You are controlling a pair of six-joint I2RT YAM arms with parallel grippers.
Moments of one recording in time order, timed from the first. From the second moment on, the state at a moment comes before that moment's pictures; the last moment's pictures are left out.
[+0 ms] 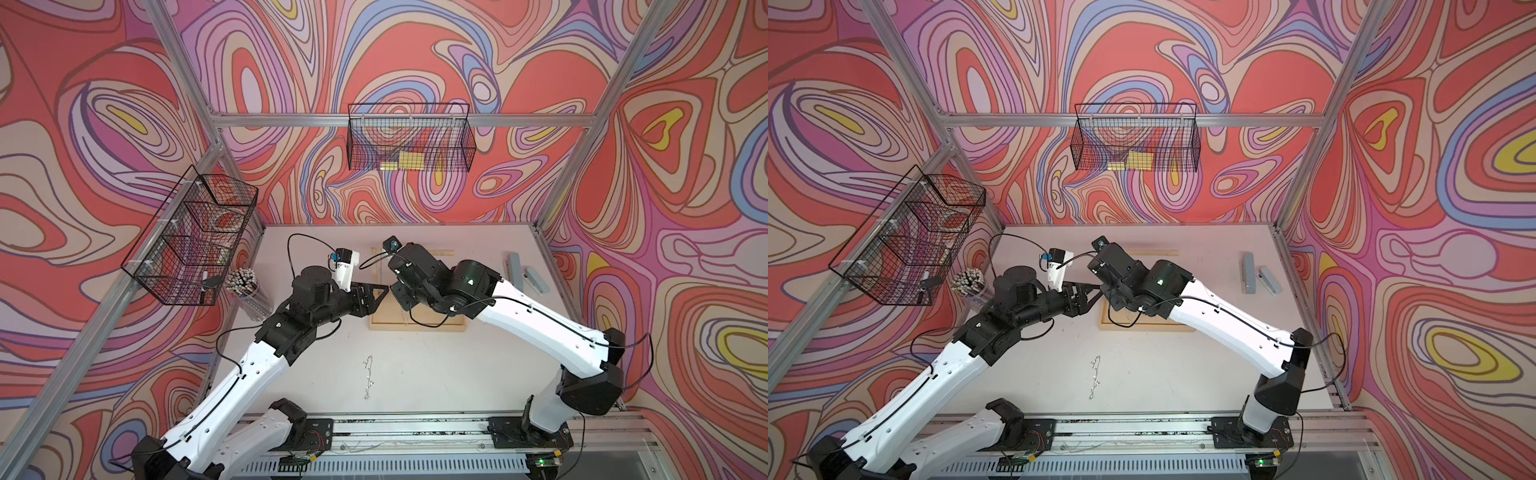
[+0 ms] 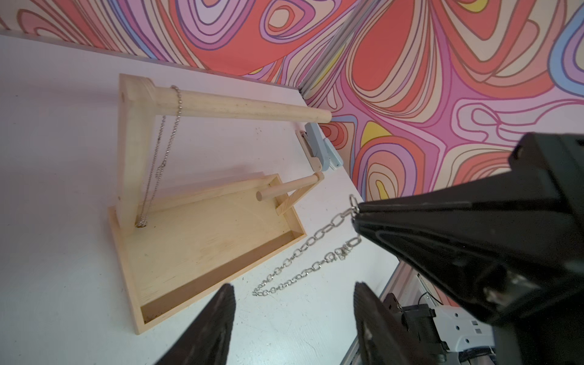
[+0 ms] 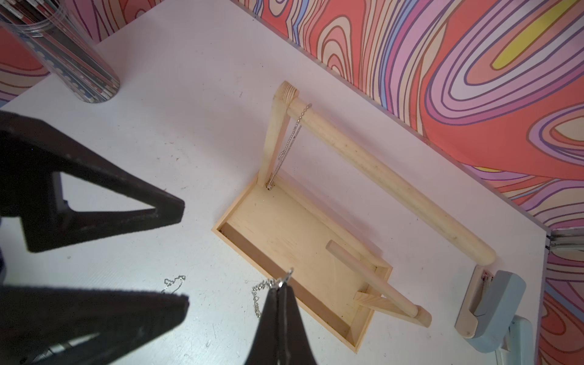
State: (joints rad) left arm -0.52 0.97 0.92 -0.31 0.37 -0.53; right arm 1.03 1.66 1.87 -1.06 0.43 0.18
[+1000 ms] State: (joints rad) left arm -0.58 1.14 1.03 -0.23 0.37 -0.44; right arm 0.99 1.60 1.89 -1.02 0.36 0.16
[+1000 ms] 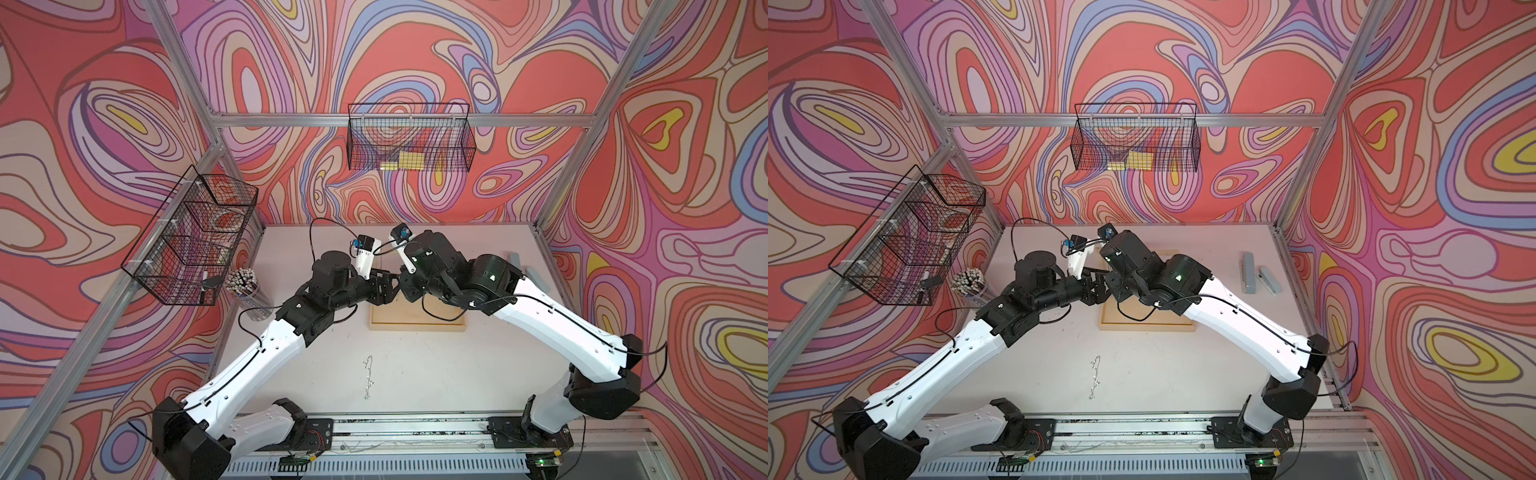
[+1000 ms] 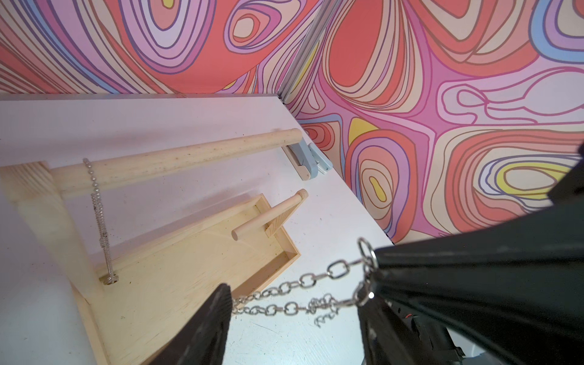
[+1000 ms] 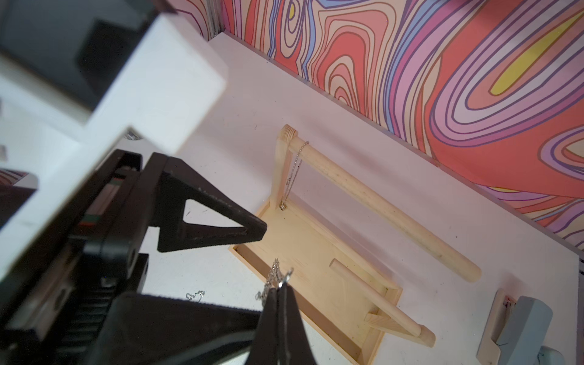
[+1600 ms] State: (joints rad) left arm -0.58 1.13 1.04 -0.25 0.36 -0.41; right arm 0.93 1.56 1.85 -0.99 0.31 0.15
